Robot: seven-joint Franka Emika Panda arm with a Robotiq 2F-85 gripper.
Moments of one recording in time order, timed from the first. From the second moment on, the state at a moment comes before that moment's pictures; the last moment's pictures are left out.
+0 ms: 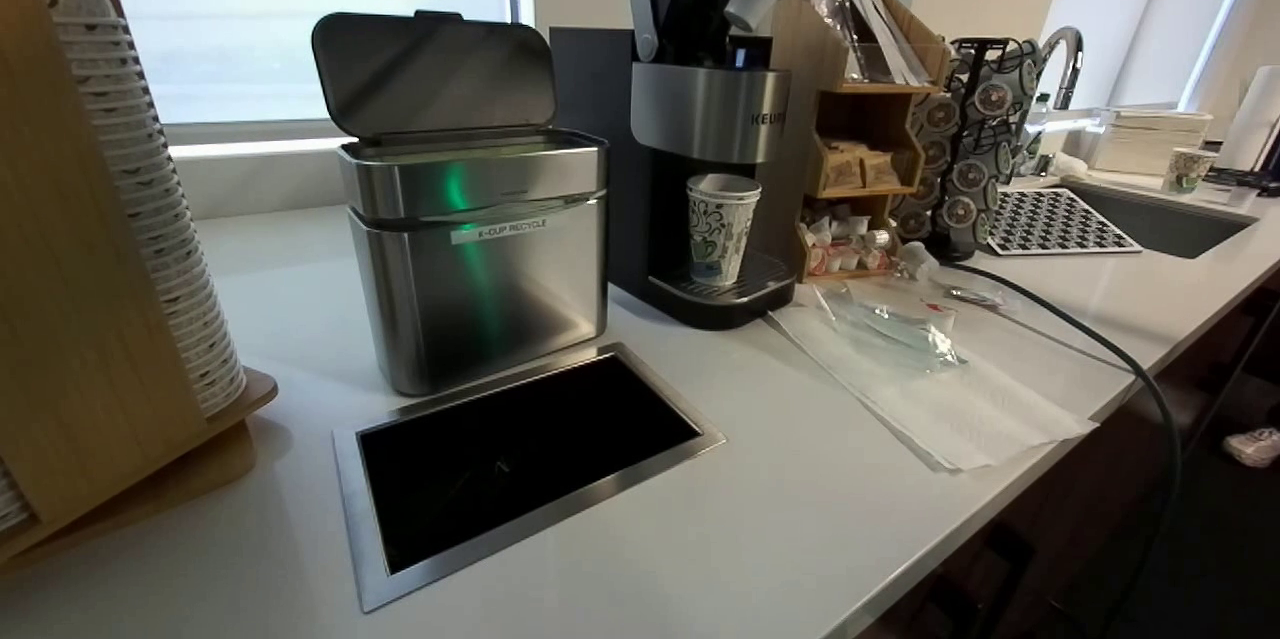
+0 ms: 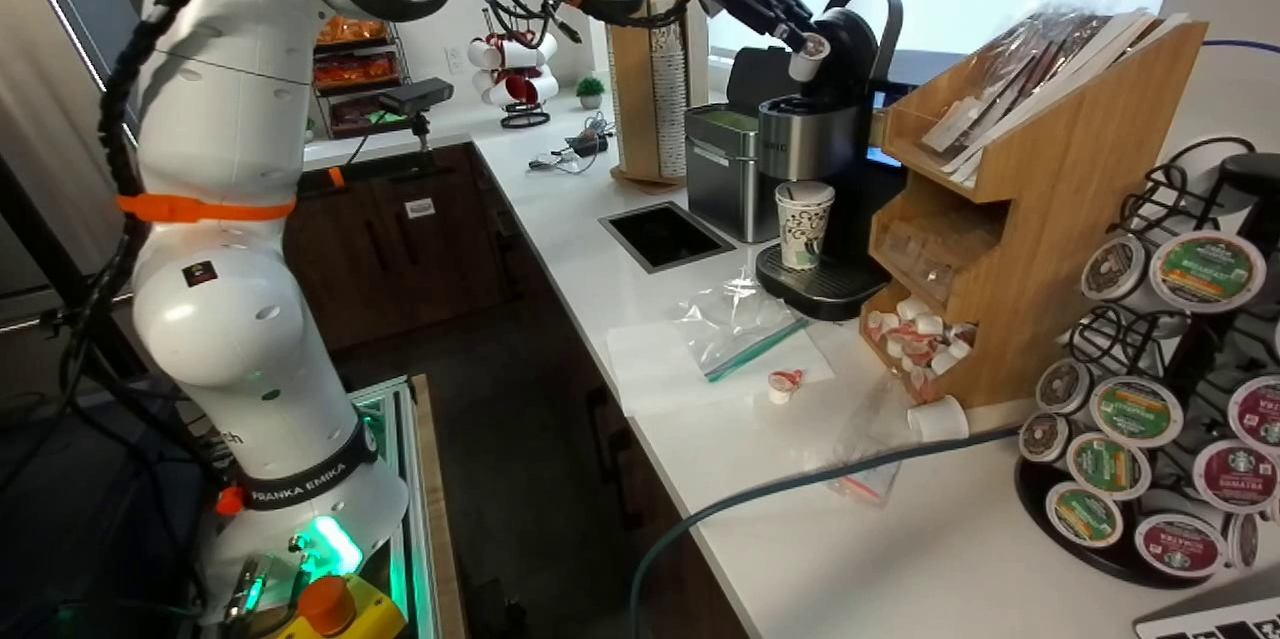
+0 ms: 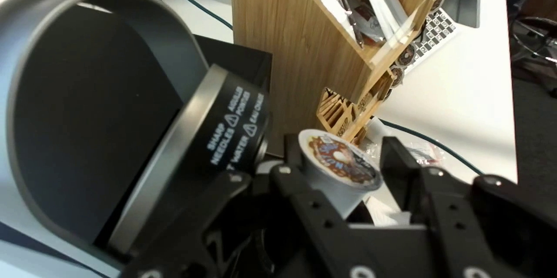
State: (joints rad) arm 0.29 0.42 0.16 -1.29 -1.09 1.54 -1.47
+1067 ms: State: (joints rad) arm 0.30 0.44 0.16 -1.32 -1.10 1.49 -1.50
